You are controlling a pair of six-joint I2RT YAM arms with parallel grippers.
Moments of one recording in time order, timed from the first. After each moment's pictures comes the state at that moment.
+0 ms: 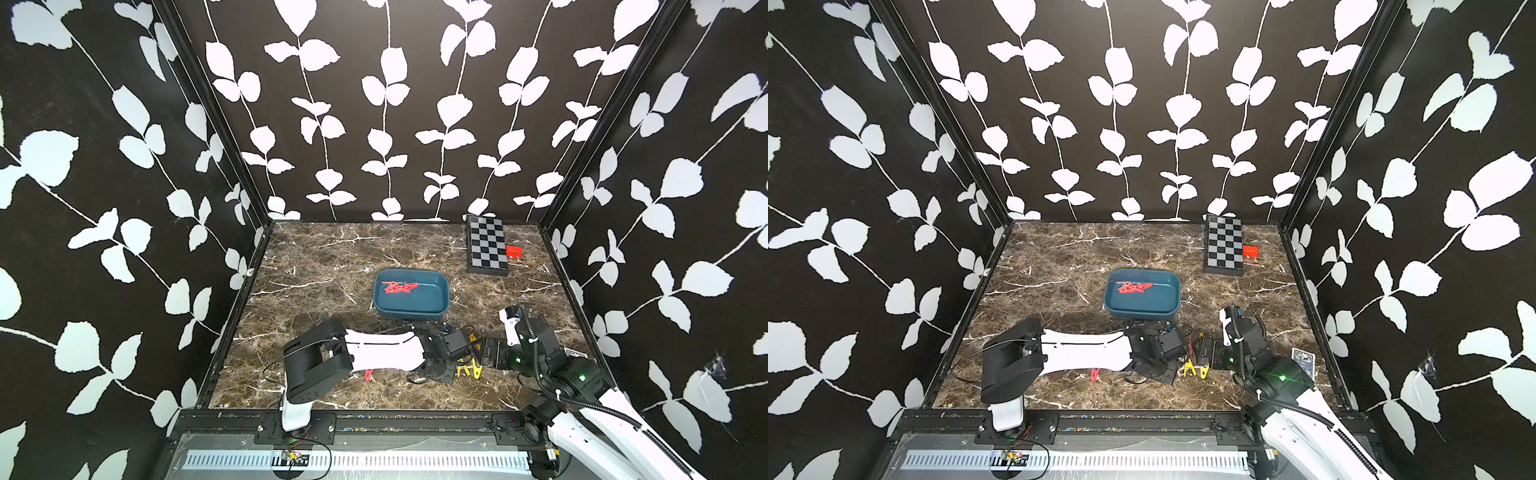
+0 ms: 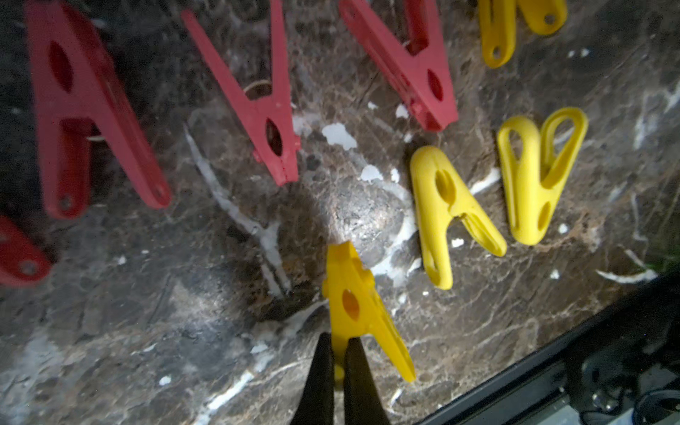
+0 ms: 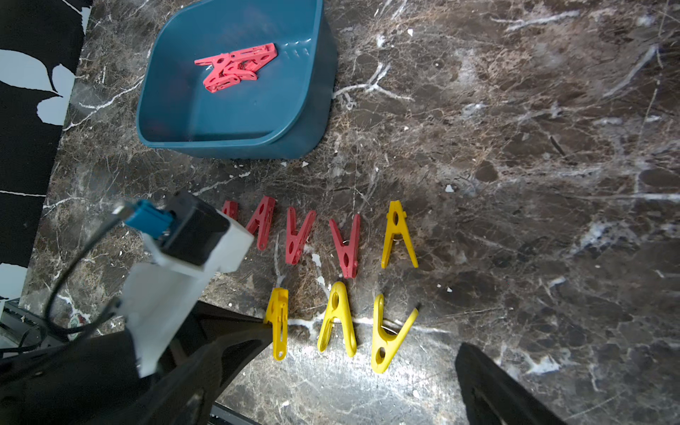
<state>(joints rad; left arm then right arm) -1.30 1.88 1.23 -0.59 -0.02 -0.89 0.56 0.56 0.57 -0.85 -0.03 0.58</state>
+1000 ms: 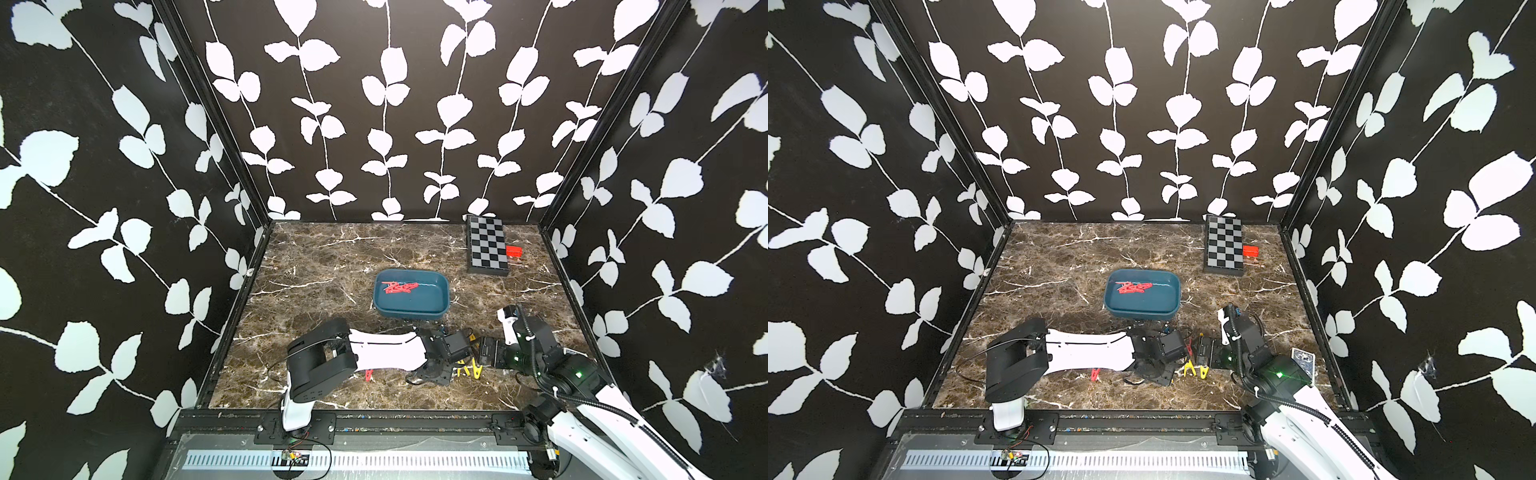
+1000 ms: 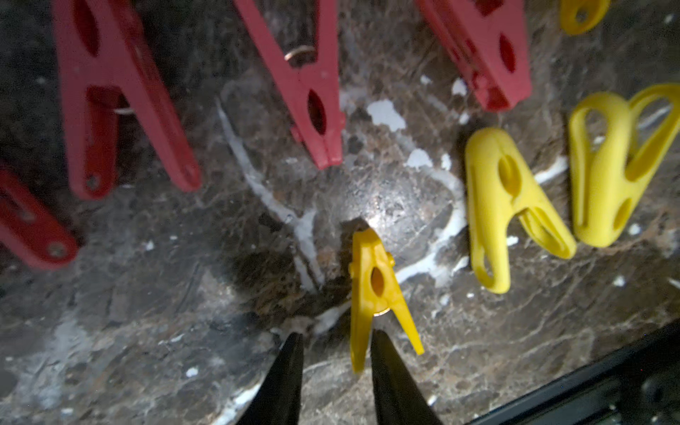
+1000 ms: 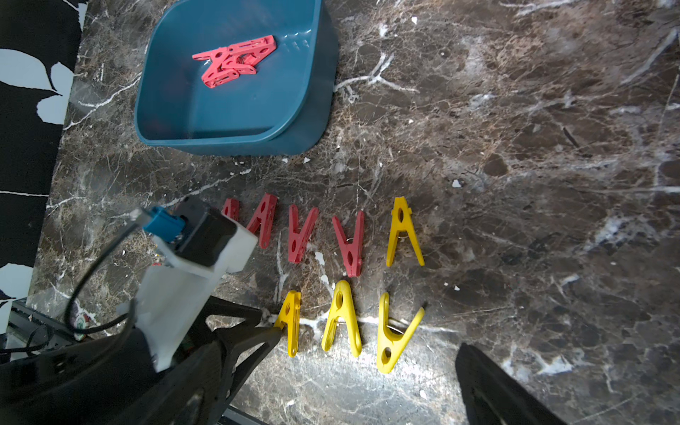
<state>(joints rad) -1.29 1.88 1.24 -0.66 -0.05 -0.88 0.56 0.60 0.57 -0.83 -0.05 0.60</state>
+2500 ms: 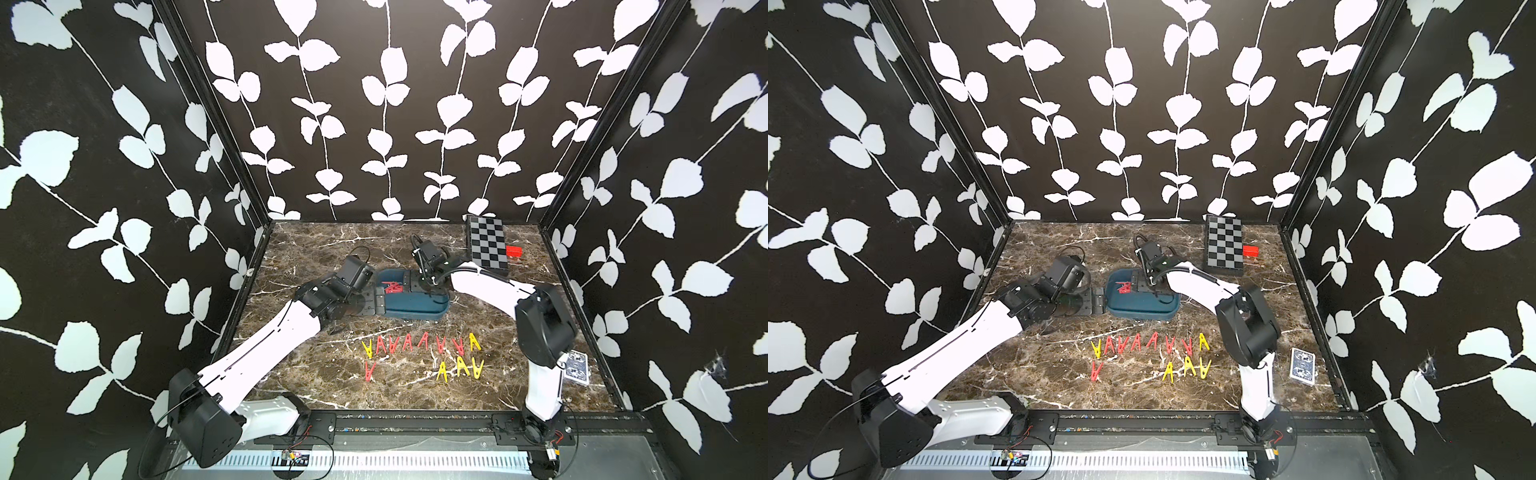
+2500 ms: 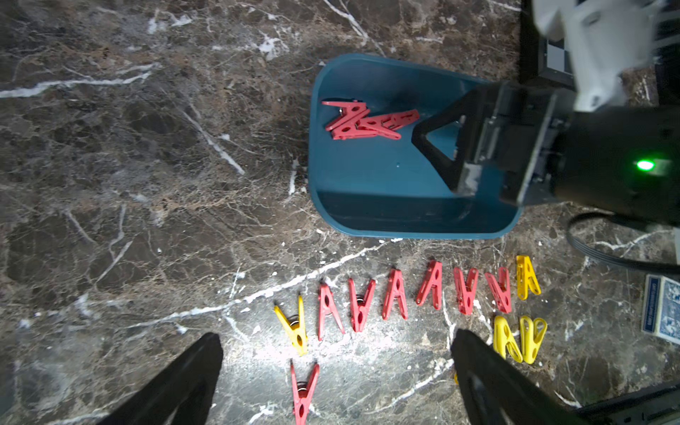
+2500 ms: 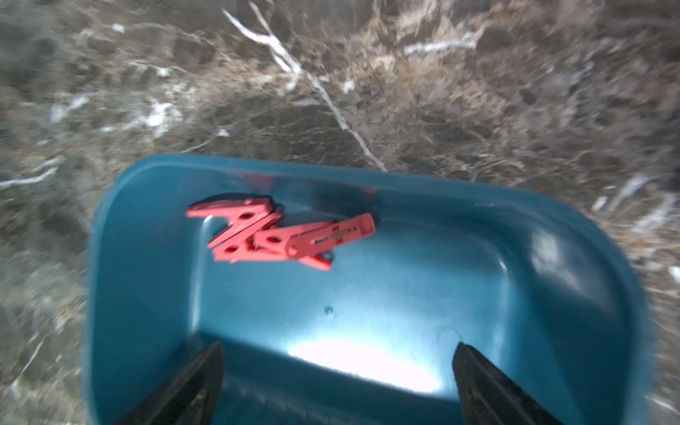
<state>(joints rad) -0.68 1.22 1.14 -0.89 -0.11 -0.63 0.66 1.99 1.52 -0.61 0.07 0.64</state>
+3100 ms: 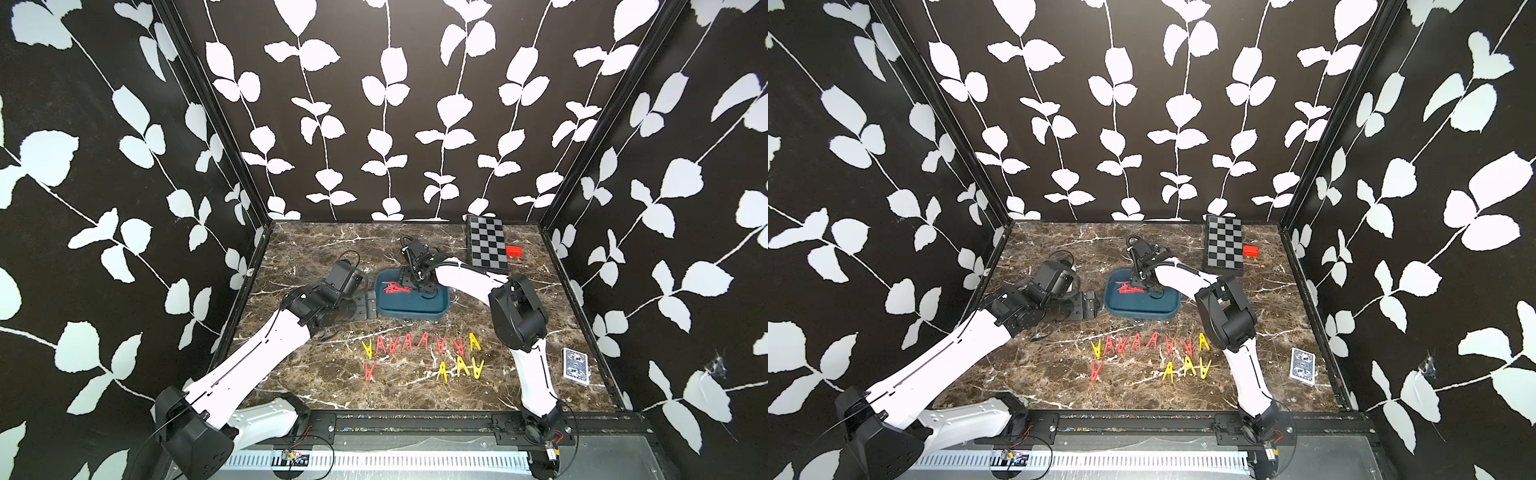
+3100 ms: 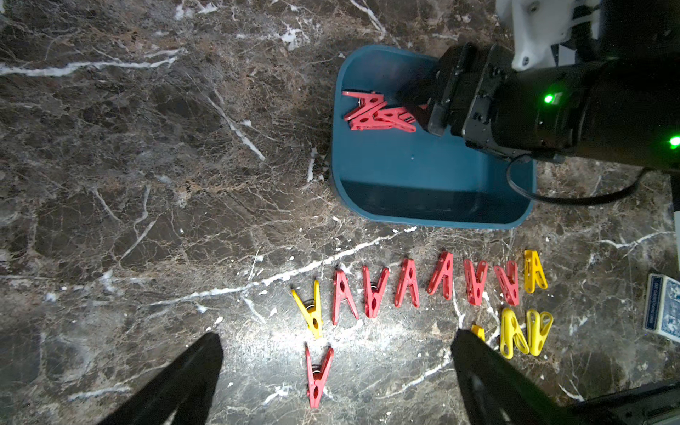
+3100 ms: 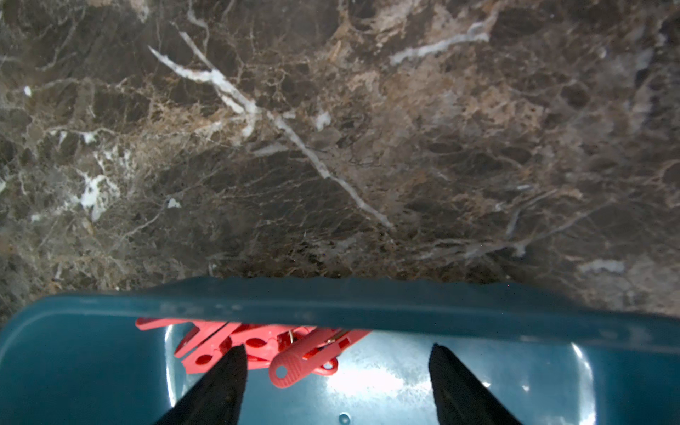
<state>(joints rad) -0.65 1.15 1.09 -0.92 -0.10 -0.63 0.66 2.16 1.67 -0.62 0.12 0.78</state>
